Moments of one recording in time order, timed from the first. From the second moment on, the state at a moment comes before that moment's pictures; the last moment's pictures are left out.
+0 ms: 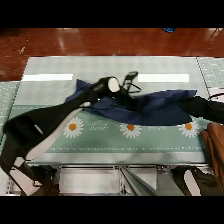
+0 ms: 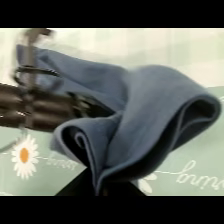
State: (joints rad) left arm -0.80 -1.90 1.61 0.87 -0.94 -1.53; right arm -0.28 -0.55 0.77 -0.80 1.27 1.45
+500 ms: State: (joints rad) left arm -0.65 -1.92 1.77 0.84 -1.09 -1.54; right arm -0.28 -0.52 0.76 -0.71 1.26 1.46
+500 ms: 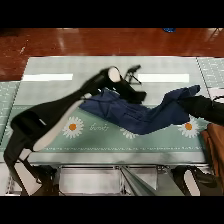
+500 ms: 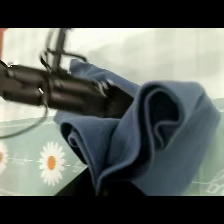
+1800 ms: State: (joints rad) left arm -0.15 -0.38 0.59 1.13 -1.10 -1.73; right arm 0.47 -1.79 1.56 -0.48 0.92 1.39
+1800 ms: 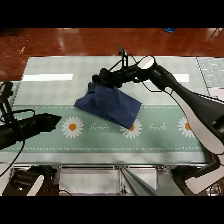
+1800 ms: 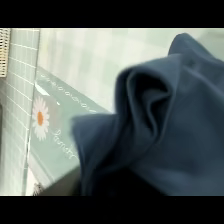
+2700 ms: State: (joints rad) left arm -0.14 -0.43 0.53 1.12 -1.03 -1.73; right arm 0.13 -1.01 0.81 -1.22 0.89 1.83
